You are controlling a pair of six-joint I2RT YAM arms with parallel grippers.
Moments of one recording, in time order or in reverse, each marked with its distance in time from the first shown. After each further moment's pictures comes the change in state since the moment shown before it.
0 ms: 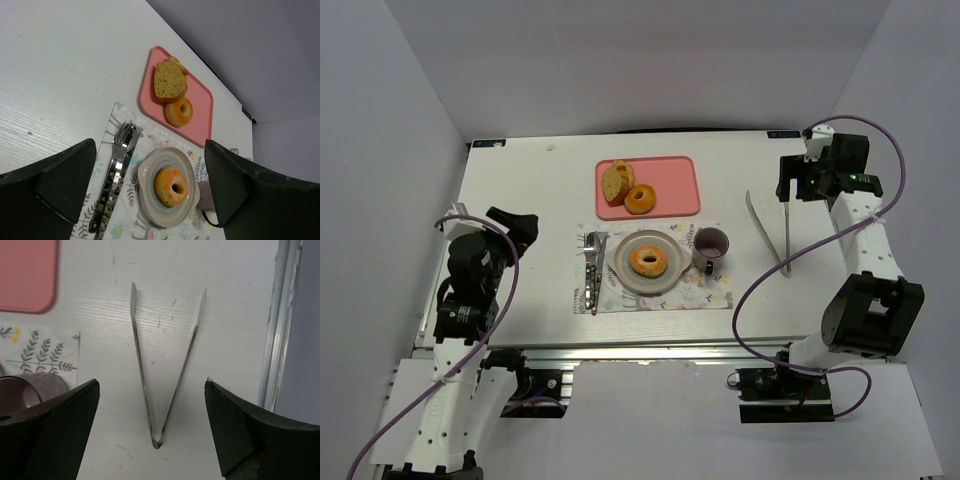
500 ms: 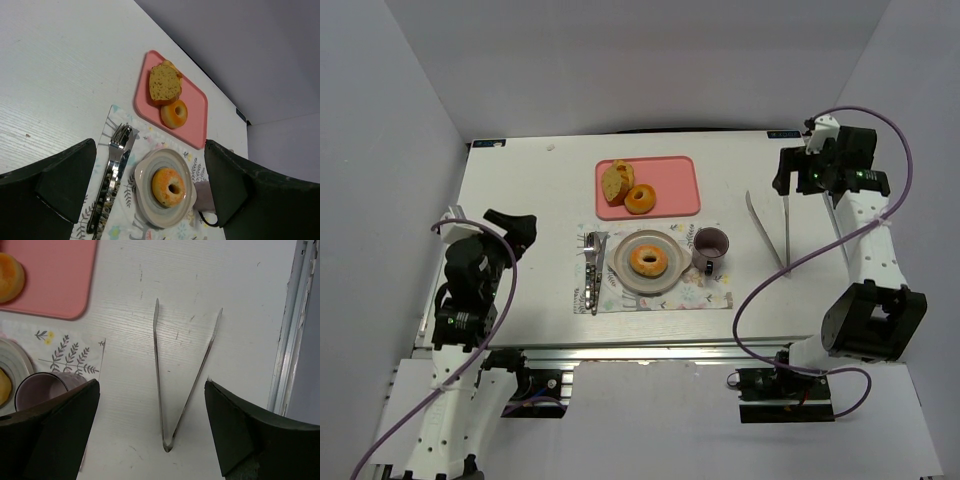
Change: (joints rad) left arm 0.000 -0.041 0.000 -0.006 -0.001 0.000; right arm 0.000 -0.021 0.083 -0.051 -0.121 0.008
